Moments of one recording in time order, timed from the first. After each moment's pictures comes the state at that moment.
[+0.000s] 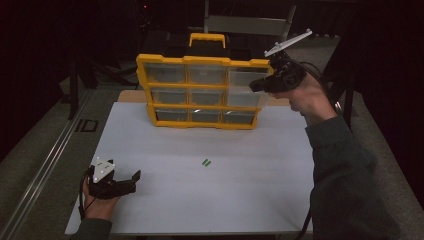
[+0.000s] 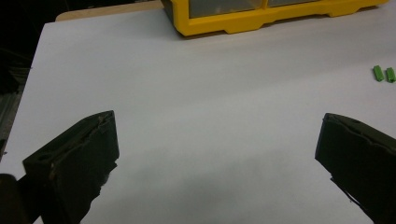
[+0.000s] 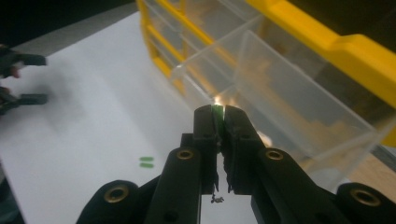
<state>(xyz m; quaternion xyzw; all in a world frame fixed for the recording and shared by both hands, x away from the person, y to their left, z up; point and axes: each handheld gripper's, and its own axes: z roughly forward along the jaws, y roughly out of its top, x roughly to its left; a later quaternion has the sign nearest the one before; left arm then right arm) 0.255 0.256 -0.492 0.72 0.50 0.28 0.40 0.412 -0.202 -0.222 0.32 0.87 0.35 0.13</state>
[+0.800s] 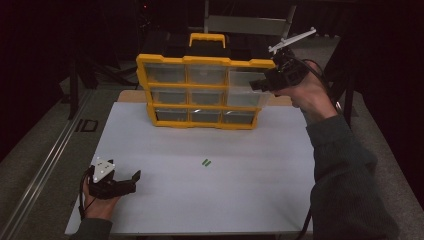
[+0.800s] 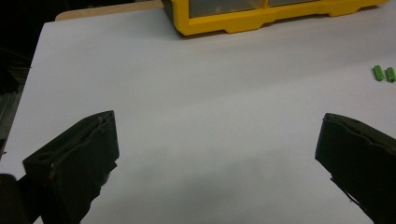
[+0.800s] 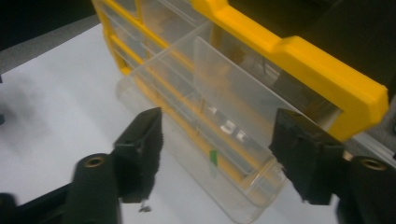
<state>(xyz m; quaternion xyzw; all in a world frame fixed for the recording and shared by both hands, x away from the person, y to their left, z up) 0.255 0.256 -0.493 0.72 0.50 0.28 0.40 0.424 -0.210 -0.224 0.35 0.85 0.35 0.17</state>
